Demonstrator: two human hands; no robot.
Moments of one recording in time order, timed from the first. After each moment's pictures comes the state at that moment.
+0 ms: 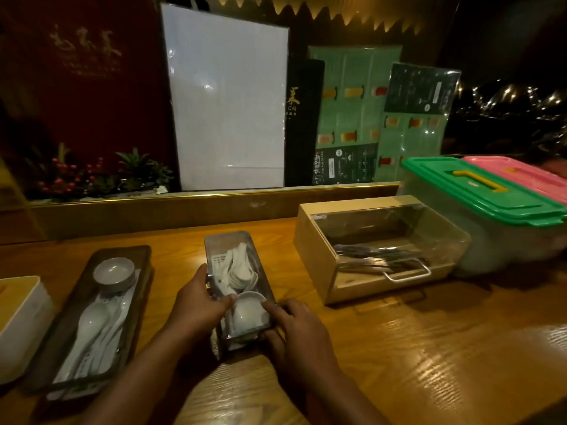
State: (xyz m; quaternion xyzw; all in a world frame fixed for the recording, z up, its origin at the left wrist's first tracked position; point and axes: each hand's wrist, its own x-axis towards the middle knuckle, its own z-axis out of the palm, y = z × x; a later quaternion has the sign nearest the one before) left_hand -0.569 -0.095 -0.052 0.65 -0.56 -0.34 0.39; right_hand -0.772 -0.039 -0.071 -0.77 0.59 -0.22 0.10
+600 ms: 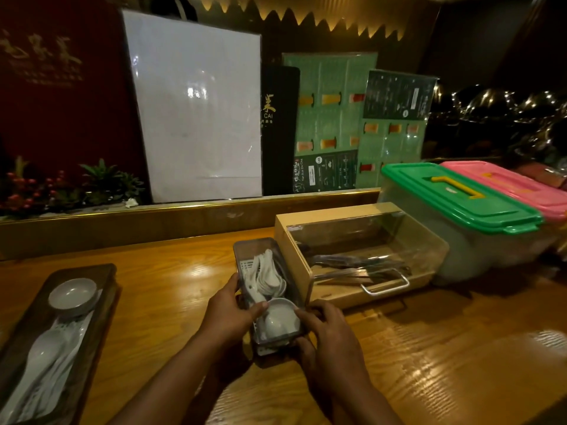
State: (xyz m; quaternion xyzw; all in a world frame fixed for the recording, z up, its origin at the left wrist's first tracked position) left_hand -0.659 -0.127 -0.062 0.58 -0.58 -0.42 0.39; right_hand -0.862 -0.047 -0.062 -0.71 0.66 -0.23 0.08
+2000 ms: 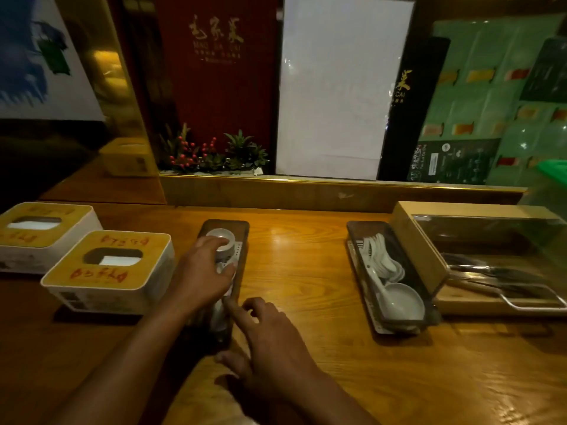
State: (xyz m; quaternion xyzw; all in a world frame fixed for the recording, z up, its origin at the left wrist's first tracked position) left_hand -0.420 -0.055 -0.020 0.74 -0.58 -0.11 0.32; right_hand -0.604 -0.012 -0.051 -0.90 0.37 -0.15 0.17
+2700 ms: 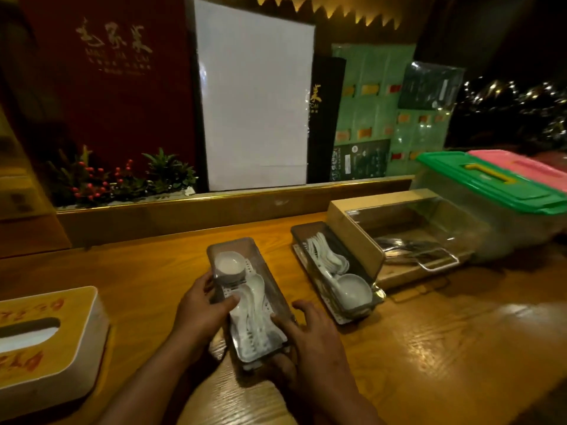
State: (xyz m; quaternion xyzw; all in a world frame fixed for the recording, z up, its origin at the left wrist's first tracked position) left_hand -0.468 -0.099 -0.070 0.60 -0.46 -0.47 0.46; right_hand -0.675 -0.007 -0.065 -0.75 0.63 -0.20 0.09
